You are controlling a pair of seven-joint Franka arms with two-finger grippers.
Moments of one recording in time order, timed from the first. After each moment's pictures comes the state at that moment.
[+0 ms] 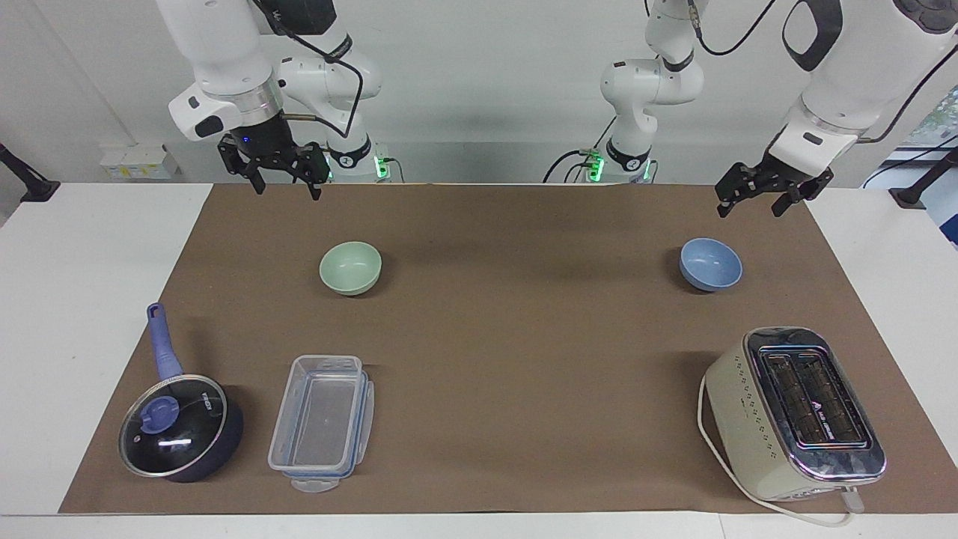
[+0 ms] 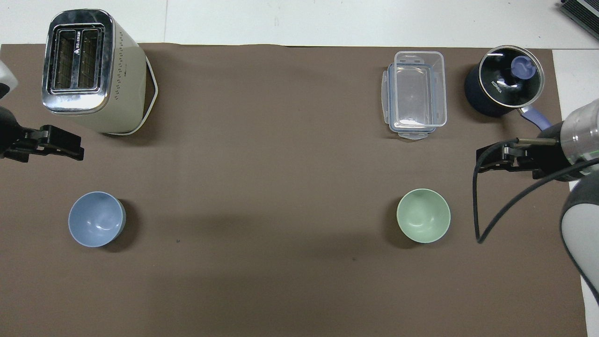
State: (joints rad) left arm -0.06 0.04 -0.01 -1.52 -0.02 1.50 -0.04; right arm 0.02 -0.04 0.09 -1.60 -0.01 1.53 0.24
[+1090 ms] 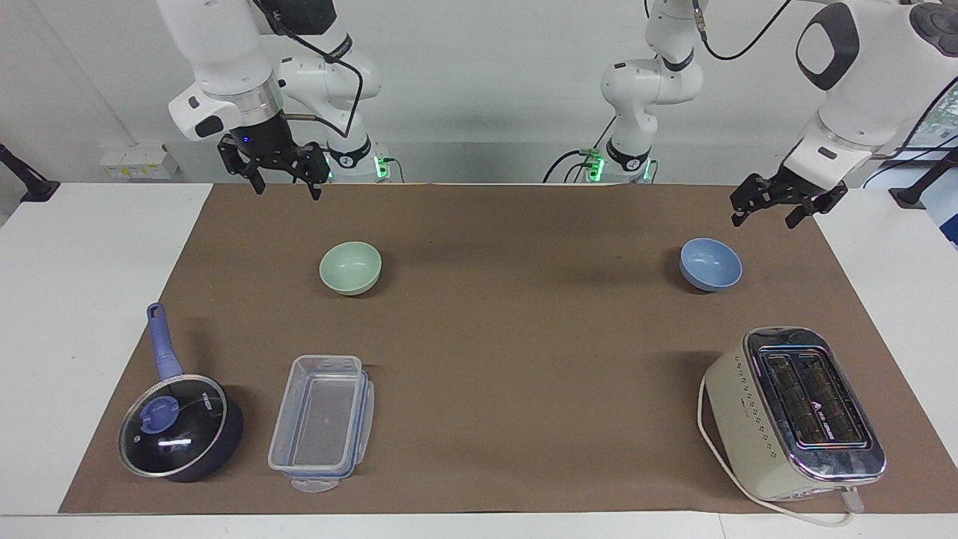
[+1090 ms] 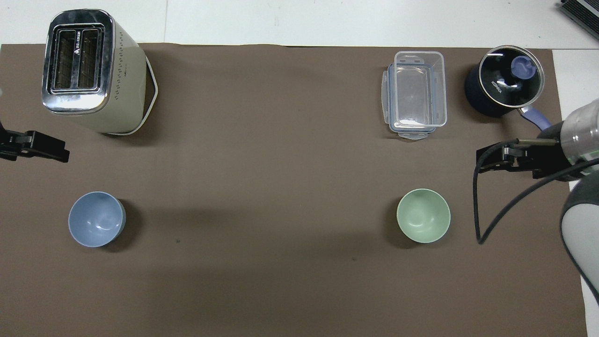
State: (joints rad) left arm 0.02 0.04 -0.01 -1.60 -0.02 1.59 0.12; right arm 0.02 -0.04 0.09 -1.60 -0.01 1.53 0.23
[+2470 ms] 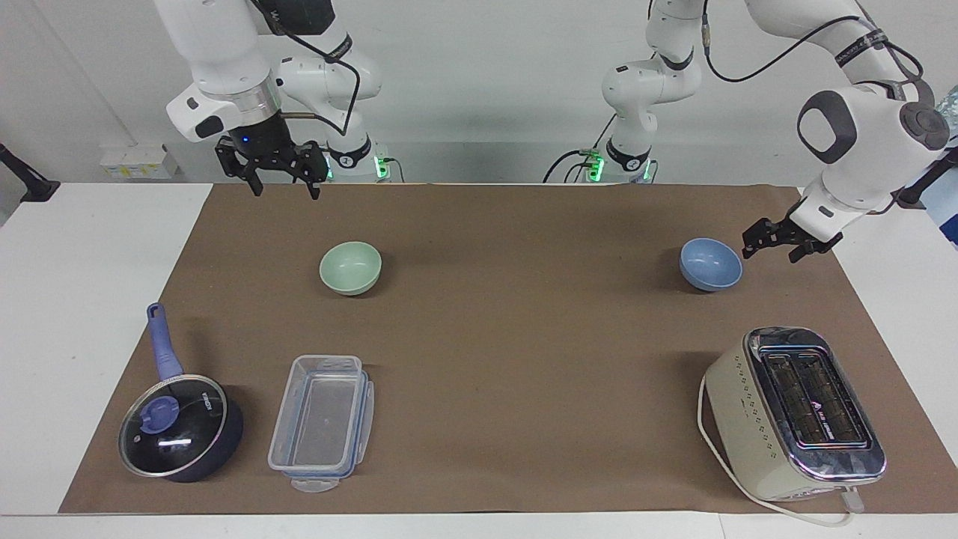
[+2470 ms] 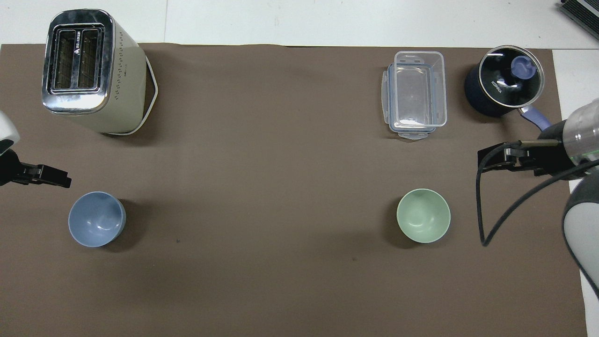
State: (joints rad) left arm 0.16 0.04 0.00 -1.94 -0.02 1.86 0.32; right arm 0.02 -0.04 0.08 -1.60 -0.01 1.54 0.18
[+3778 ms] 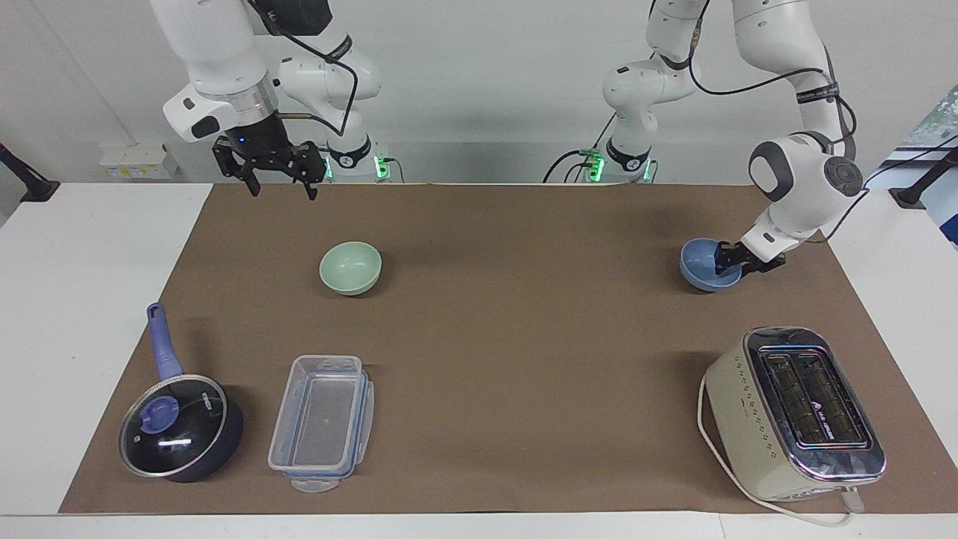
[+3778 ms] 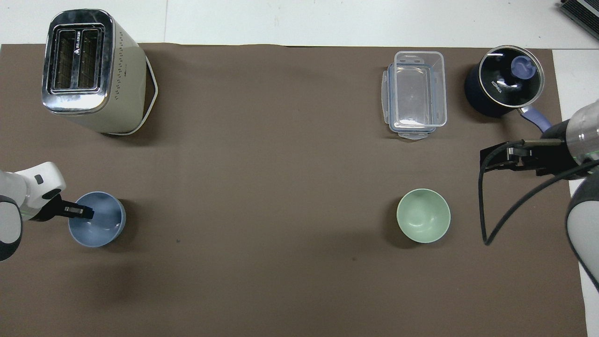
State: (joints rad) left arm 0.21 0.04 0.00 -2.28 -0.02 2.19 0.44; right arm 0.01 -0.04 0.08 -1.60 -0.01 1.54 0.18
